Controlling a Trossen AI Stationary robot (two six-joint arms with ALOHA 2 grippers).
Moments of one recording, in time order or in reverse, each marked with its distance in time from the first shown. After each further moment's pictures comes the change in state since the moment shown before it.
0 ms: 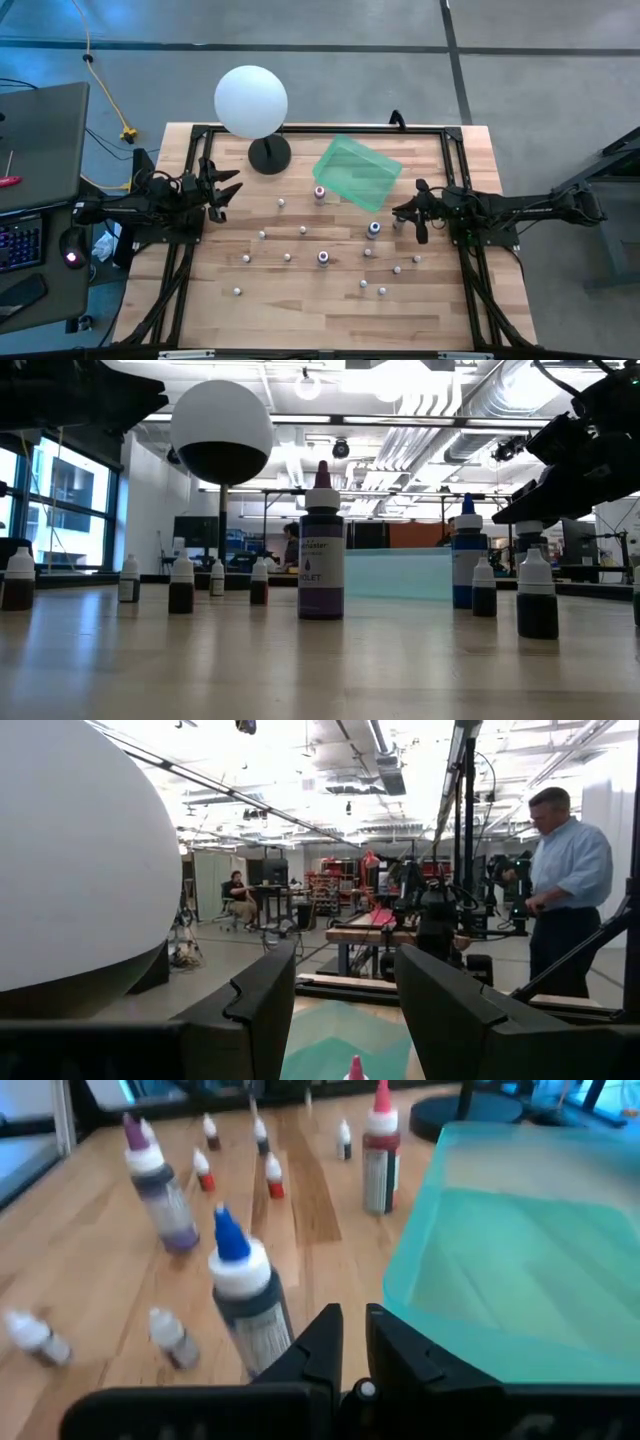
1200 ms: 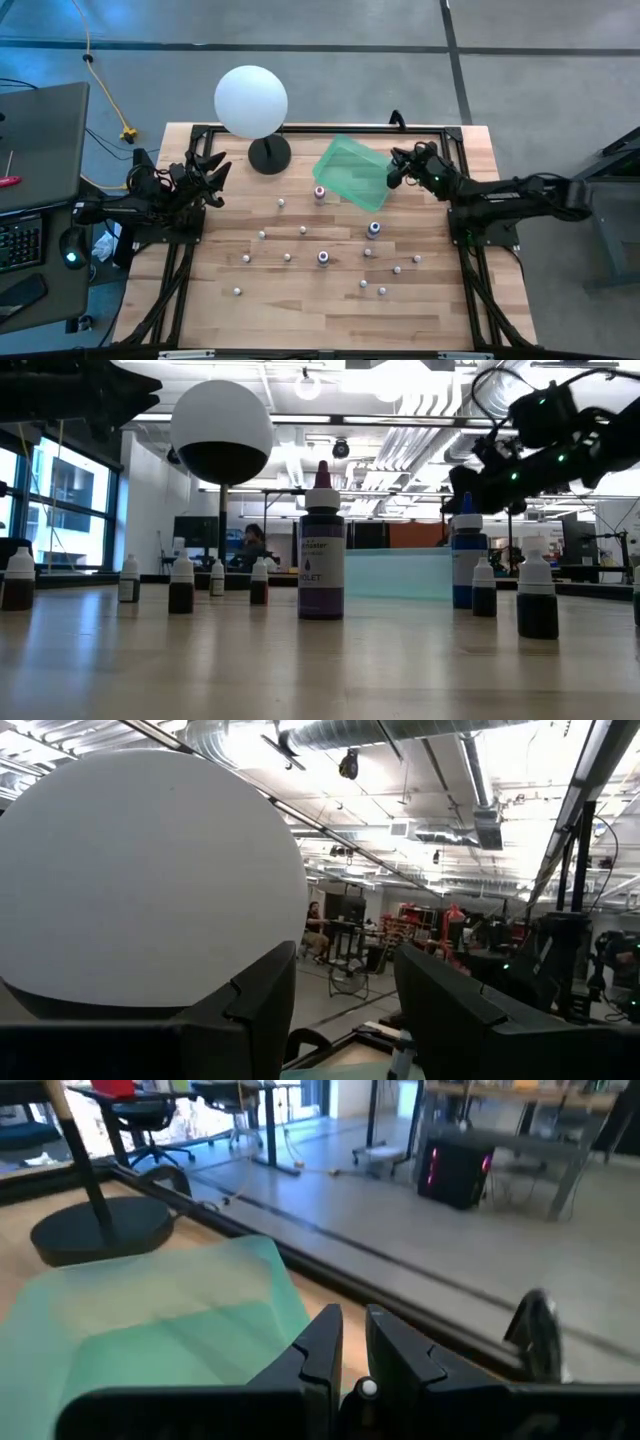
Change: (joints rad) left arm 0.000 0.000 0.000 0.159 -0.252 -0.003; right arm -0.409 0.686 0.146 0.652 0.385 -0.023
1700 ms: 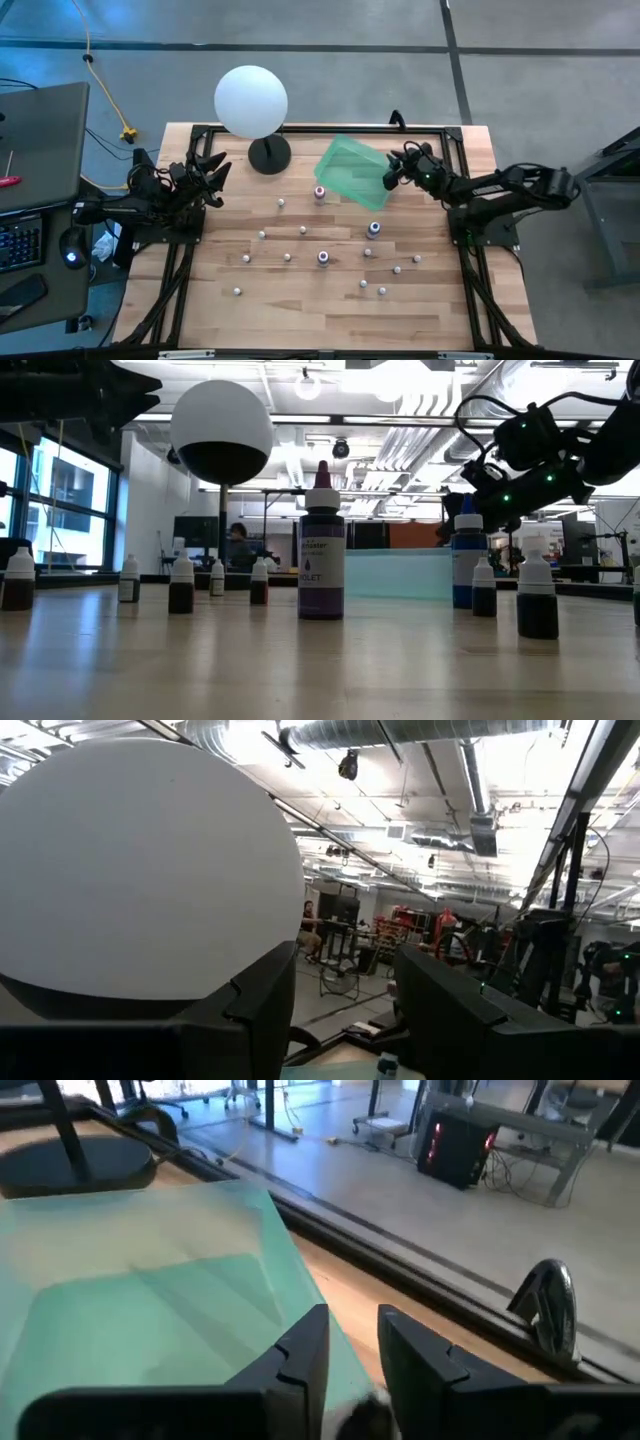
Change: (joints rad) left arm 0.000 0.000 0.000 -0.003 0.004 -0.045; right arm -0.040 0.173 0.001 0.097 -0.038 -0.056
